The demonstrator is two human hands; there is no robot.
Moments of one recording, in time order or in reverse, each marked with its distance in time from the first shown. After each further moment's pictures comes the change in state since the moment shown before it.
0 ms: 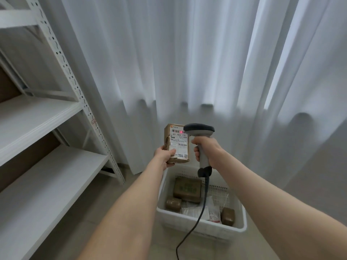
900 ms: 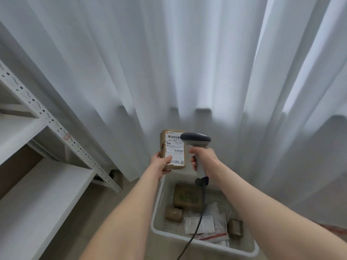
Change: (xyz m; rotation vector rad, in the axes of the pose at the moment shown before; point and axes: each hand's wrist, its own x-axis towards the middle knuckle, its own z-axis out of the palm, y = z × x) left_hand 0.151 0.037 0.074 0.069 0.046 -0.059; right_hand 0.208 -0.020 -0.051 0.101 0.018 0.092
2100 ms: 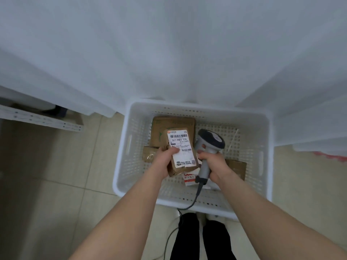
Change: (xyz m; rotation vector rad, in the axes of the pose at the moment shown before) left_hand 0.284 -0.332 0.111 -0.037 -0.012 -0.613; right_hand 0.332 0.357 -0.149 0.158 0.250 0.498
